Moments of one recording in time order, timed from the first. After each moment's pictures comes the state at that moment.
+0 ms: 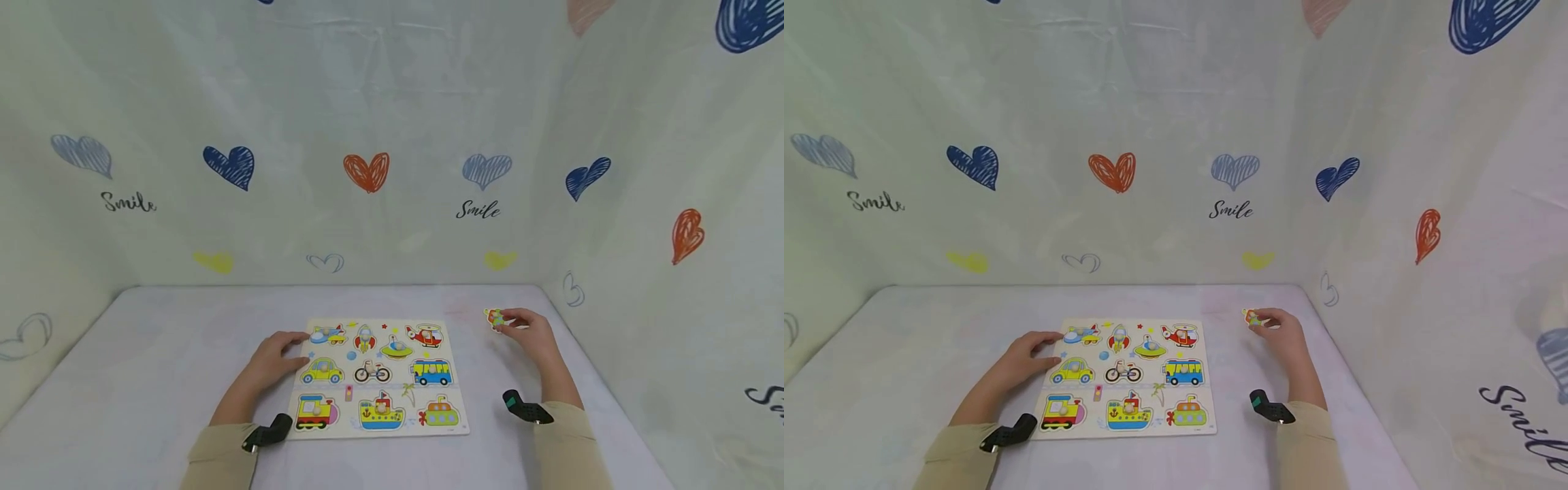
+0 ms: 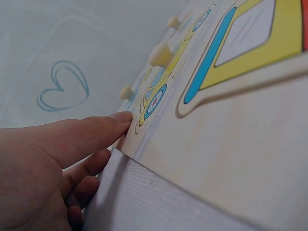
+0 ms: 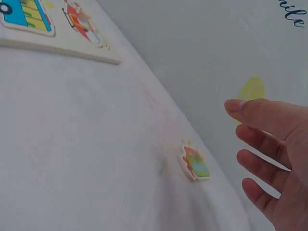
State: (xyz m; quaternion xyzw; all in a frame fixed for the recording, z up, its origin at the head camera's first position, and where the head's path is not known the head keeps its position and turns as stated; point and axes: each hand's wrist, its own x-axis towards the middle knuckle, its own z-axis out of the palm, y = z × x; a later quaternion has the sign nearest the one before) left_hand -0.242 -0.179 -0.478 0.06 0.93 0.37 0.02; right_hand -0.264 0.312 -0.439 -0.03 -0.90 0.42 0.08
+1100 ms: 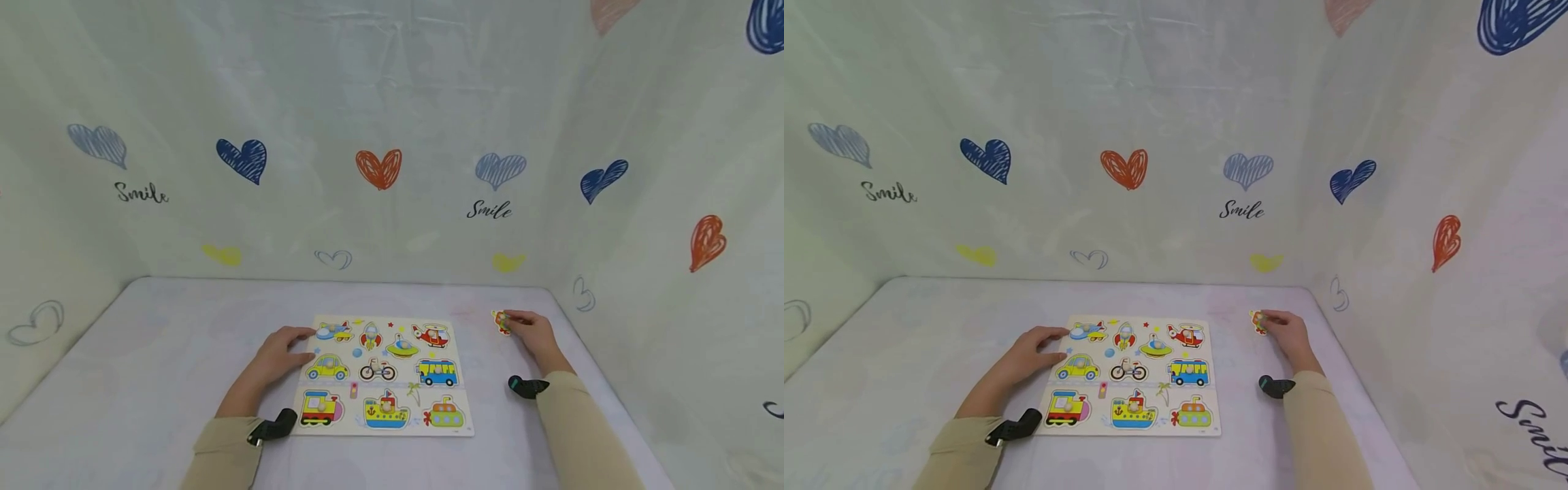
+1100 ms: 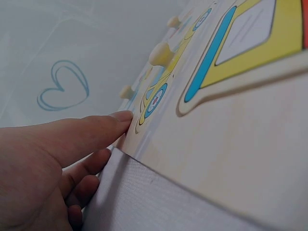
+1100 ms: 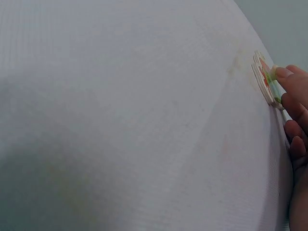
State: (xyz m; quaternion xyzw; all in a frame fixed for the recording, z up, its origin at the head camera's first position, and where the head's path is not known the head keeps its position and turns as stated) left_hand -0.242 -0.180 -0.481 0.06 0.93 0.37 0.02; right_hand -0.316 0.341 -0.492 -0.10 -0.88 0.47 0.03
